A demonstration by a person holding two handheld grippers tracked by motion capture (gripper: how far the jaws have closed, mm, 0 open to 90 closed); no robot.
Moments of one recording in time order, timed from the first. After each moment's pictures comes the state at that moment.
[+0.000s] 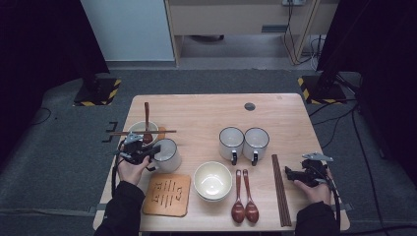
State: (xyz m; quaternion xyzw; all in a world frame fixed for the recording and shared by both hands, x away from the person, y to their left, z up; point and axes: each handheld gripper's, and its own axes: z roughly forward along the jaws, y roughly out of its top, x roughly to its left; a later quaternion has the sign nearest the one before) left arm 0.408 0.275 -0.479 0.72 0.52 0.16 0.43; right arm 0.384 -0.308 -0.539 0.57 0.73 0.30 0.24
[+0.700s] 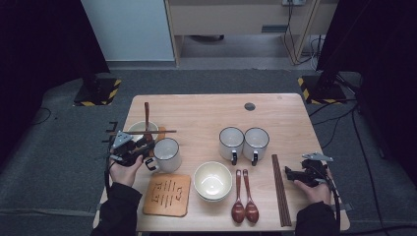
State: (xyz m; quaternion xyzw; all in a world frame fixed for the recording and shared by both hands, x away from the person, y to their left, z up) left arm 0.387 0.290 -0.454 0.69 0.50 0.24 0.46; right arm 0.384 -0.308 -0.539 0.57 0.73 0.30 0.24
